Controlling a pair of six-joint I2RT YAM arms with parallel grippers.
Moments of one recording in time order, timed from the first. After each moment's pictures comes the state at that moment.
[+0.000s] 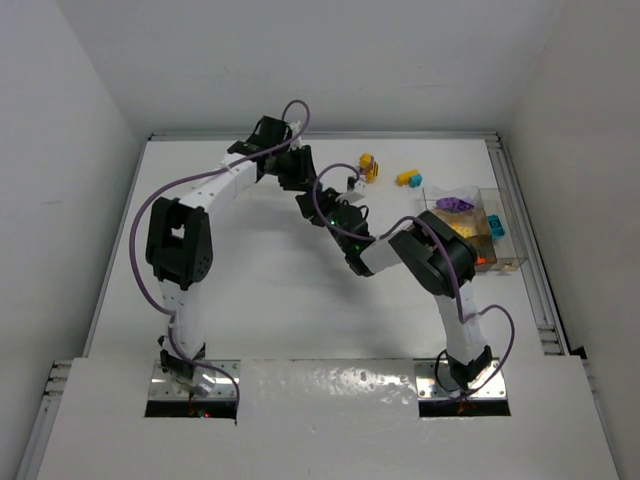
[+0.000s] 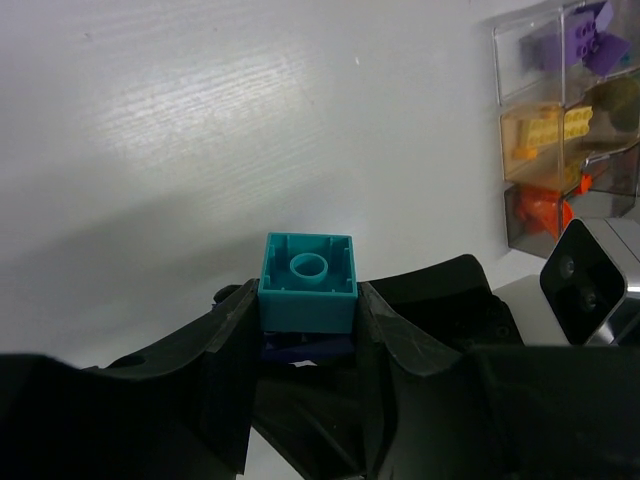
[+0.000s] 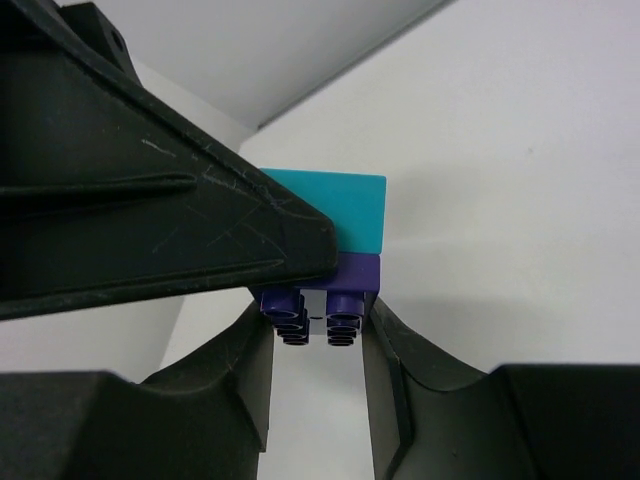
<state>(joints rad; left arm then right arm) -0.34 2.03 1.76 -0.57 0.39 -0.40 0.68 2.15 0.98 1.16 0.24 0.85</state>
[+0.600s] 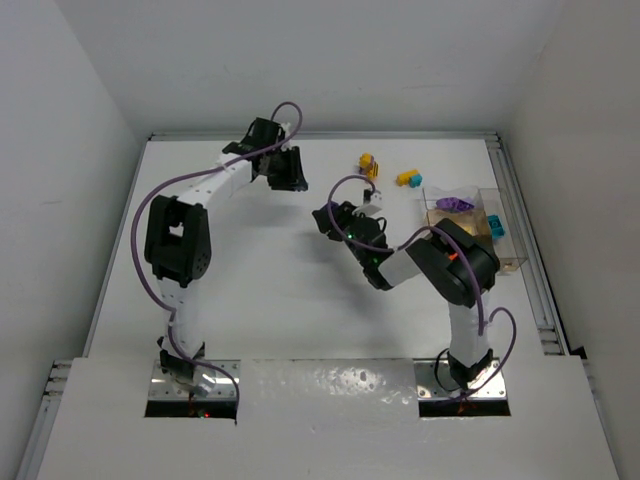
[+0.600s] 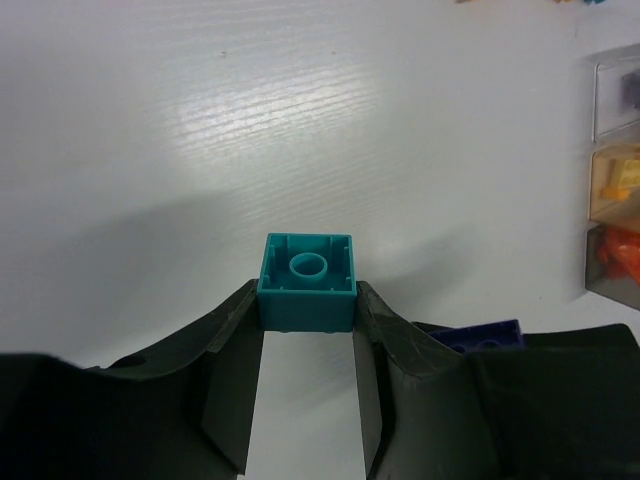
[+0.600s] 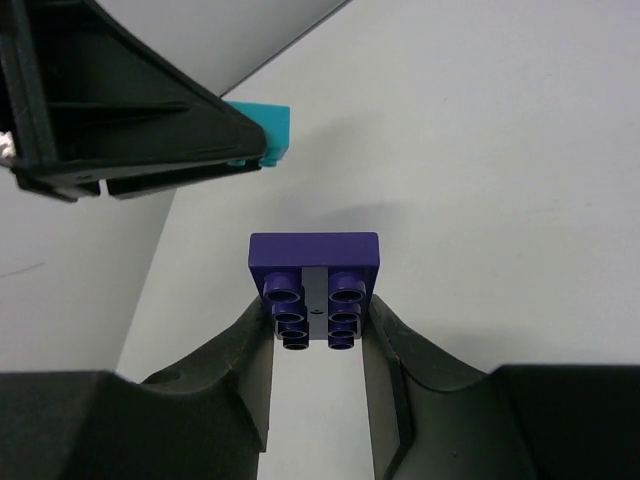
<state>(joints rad) -0.32 2.05 1.74 -0.57 0.29 -0.37 0.66 2.01 0.73 1.17 0.23 0.85</state>
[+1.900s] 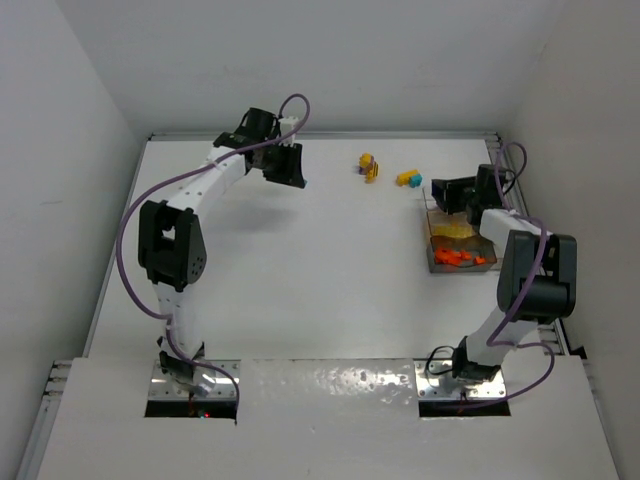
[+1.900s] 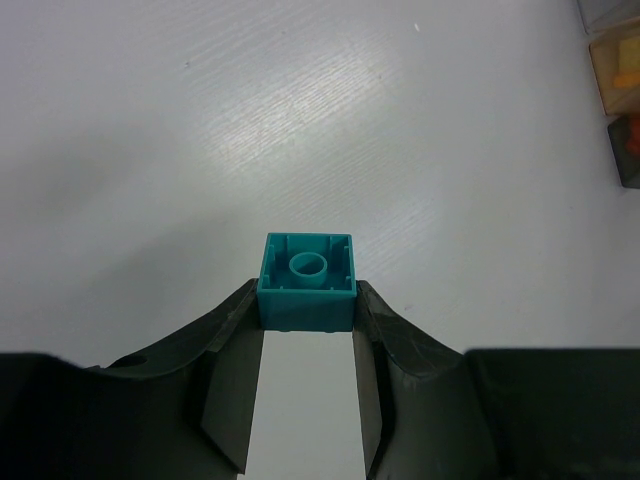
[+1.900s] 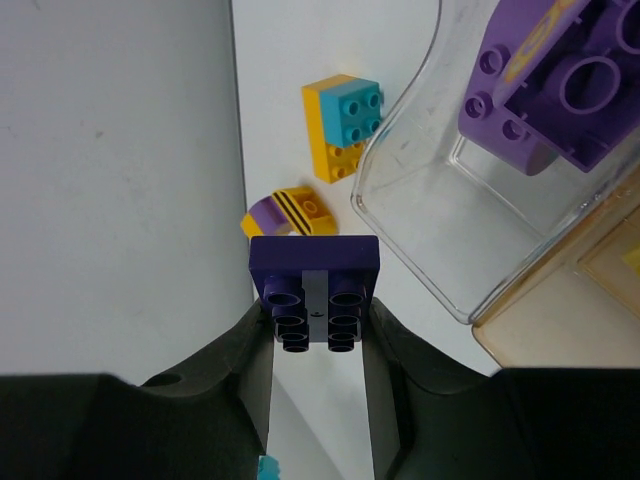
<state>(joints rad) -0.31 2.00 1.81 -0.71 0.39 -0.07 -0.15 1.69 0.91 0.14 -0.21 1.36</state>
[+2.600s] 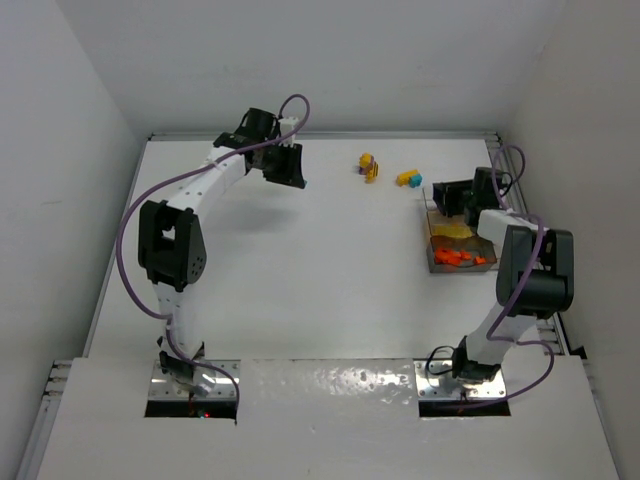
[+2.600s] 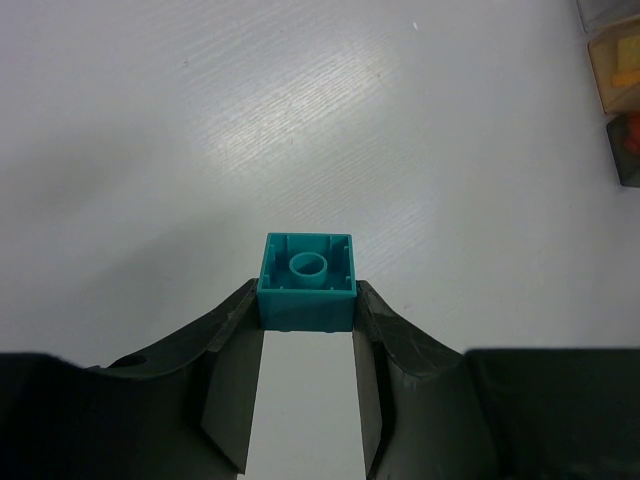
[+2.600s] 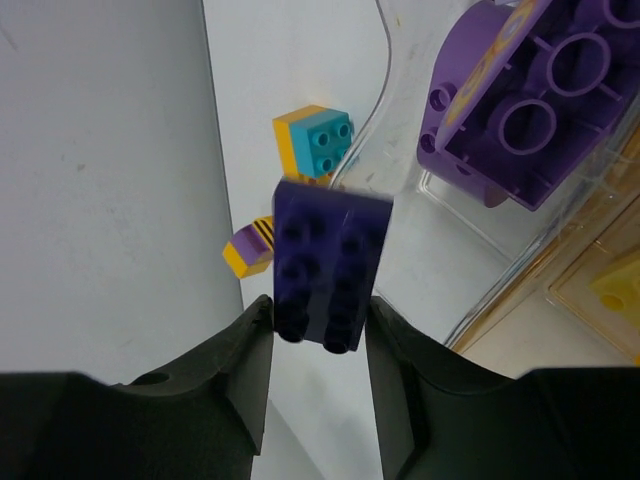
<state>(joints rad) -0.31 2.00 1.80 -0.71 0.39 -0.07 -0.16 1.73 0.91 0.17 -0.16 1.38</state>
